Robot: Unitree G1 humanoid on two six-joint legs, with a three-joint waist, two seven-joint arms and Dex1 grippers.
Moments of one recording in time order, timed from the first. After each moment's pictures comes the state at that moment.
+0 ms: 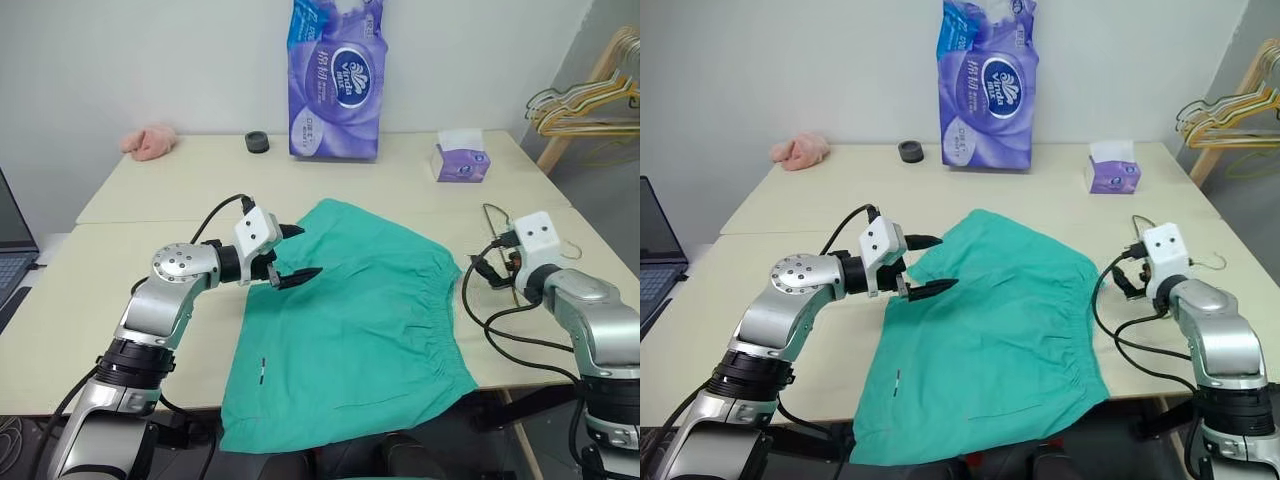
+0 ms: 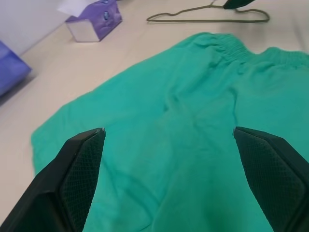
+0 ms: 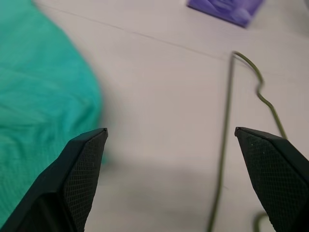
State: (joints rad) left arm -0.49 0.63 -0.12 0.04 -0.30 0.26 -1.06; right arm -0.32 -0.57 -0.21 -0.19 0.14 0.95 0.34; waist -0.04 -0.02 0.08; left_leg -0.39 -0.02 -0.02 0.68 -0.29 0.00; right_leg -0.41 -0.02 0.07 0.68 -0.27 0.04
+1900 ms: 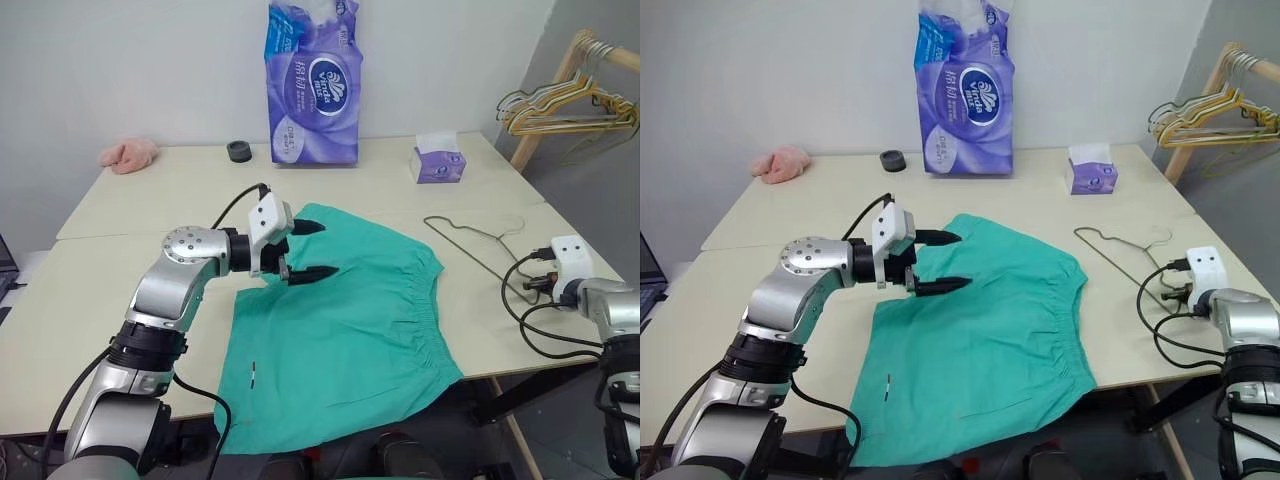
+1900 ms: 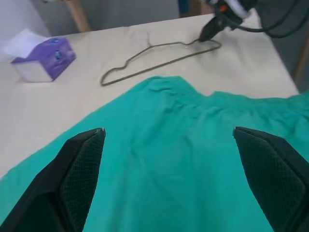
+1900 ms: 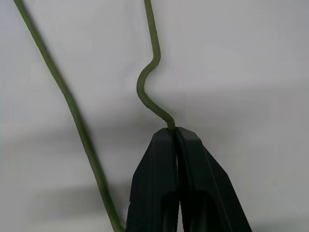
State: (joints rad) left arm -0.61 0.59 -0.10 0.09 -0.30 0.35 -1.08; right arm -0.49 -0.75 -0.14 0.44 0.09 0.71 0.48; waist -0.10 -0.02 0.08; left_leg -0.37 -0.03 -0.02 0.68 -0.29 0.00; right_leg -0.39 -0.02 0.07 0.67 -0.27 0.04
